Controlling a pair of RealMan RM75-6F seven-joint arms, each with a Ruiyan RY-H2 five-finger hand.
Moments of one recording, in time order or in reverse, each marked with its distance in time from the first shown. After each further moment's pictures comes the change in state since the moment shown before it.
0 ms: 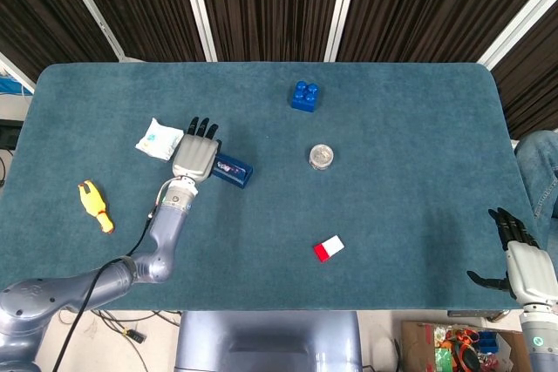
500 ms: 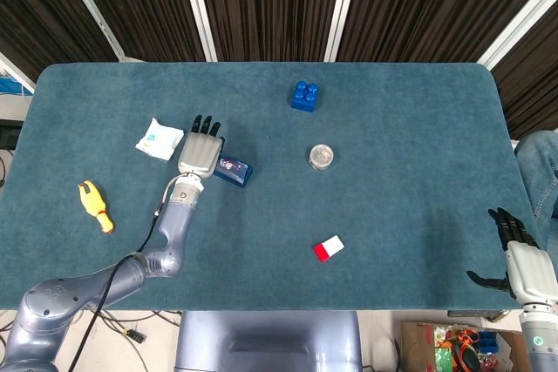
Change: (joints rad) left arm -0.046 -0.087 -0.015 0.163 -0.006 -0.034 -0.026; right arm 0.000 0.001 0.000 -0.001 0.003 -0.003 0.001
